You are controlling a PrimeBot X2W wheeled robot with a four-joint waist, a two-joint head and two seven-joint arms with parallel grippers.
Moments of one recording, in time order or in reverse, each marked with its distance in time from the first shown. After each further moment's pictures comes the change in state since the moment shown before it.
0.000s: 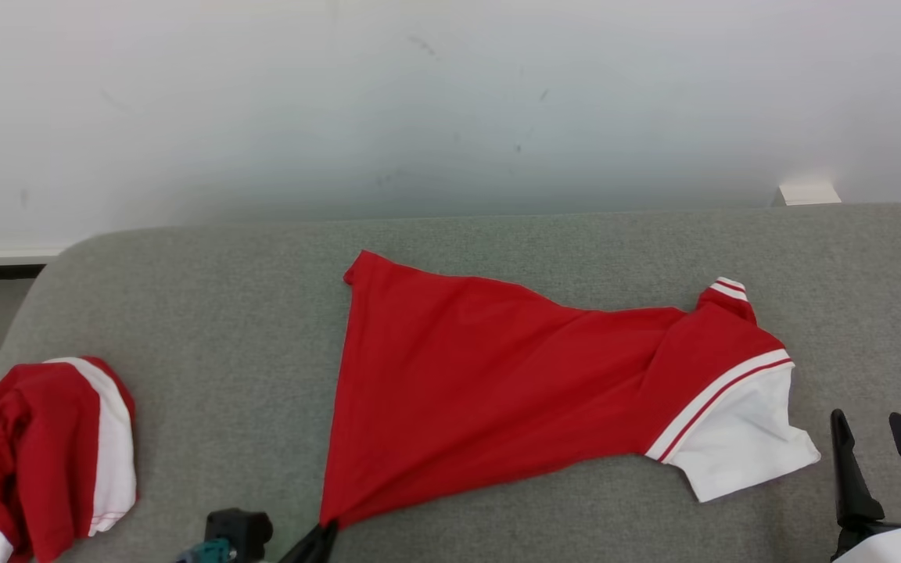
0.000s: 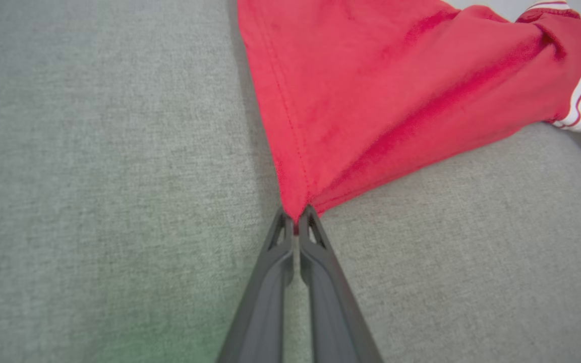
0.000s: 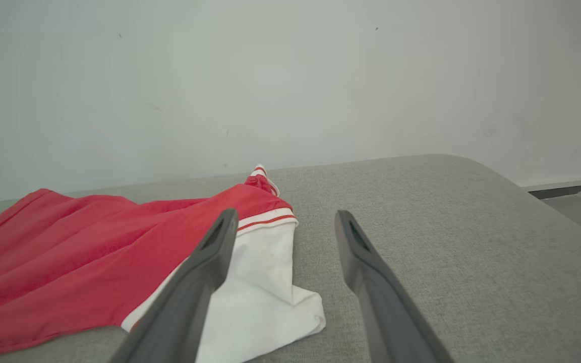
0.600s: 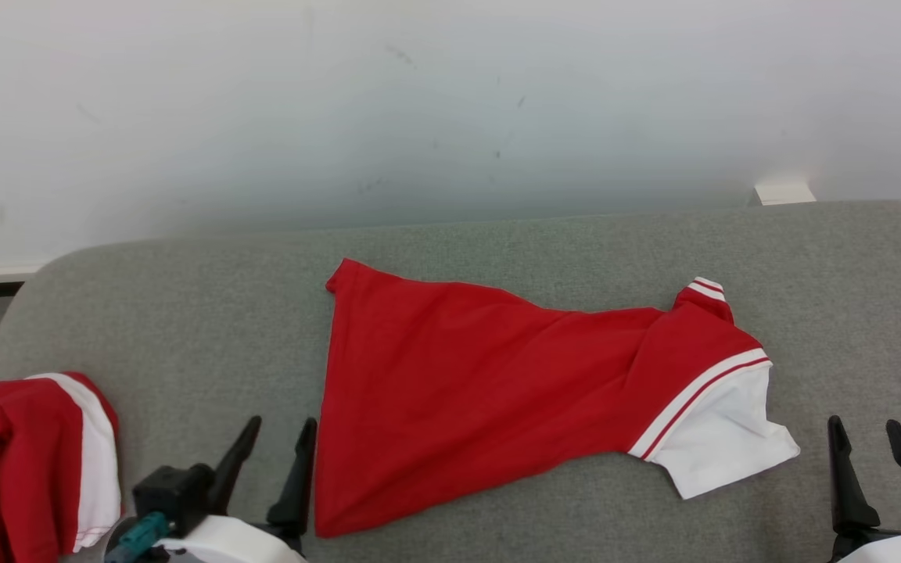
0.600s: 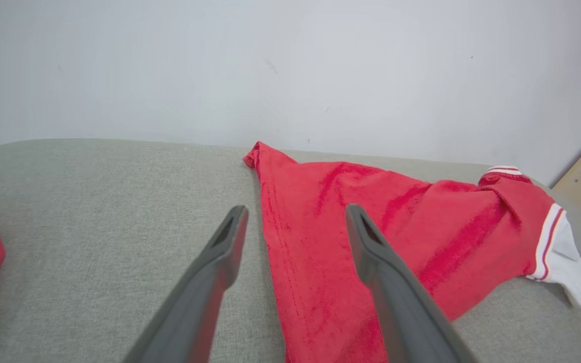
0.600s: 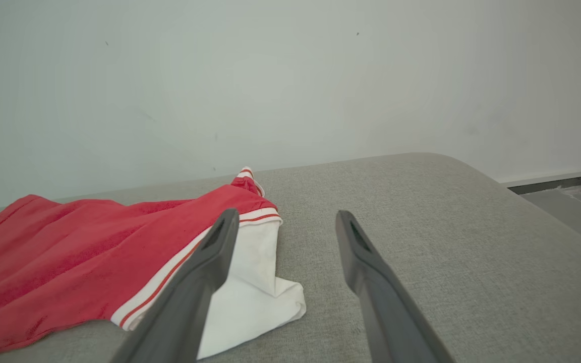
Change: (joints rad) left arm 0.026 0.023 0.089 -0.220 0.016 0.107 -0.170; right arm 0.018 0.011 -0.009 -0.002 -0.006 0.000 -0.009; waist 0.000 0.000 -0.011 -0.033
